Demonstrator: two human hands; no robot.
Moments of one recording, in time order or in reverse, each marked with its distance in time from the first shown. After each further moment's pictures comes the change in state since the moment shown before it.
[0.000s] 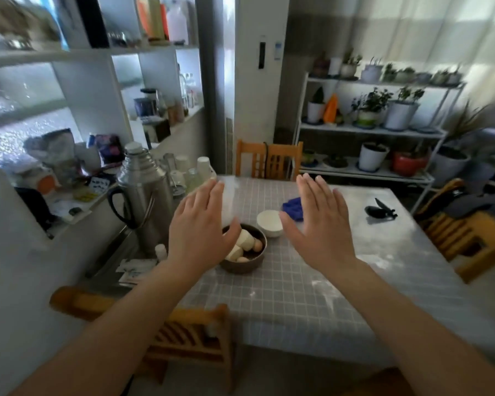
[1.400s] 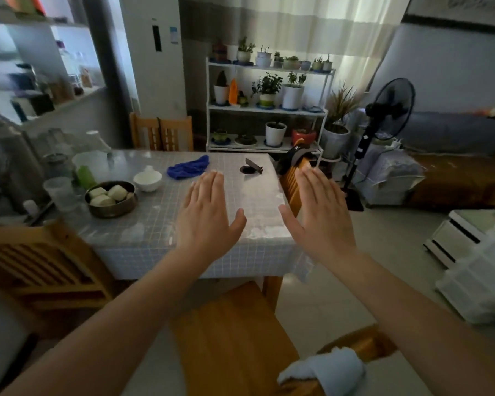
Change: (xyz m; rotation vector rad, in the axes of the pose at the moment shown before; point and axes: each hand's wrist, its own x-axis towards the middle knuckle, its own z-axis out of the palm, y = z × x) left_hand -0.205 0.468 -0.033 -0.169 -0.116 0.059; right_hand -0.316 0.321 -0.268 -0.258 0.025 0.082
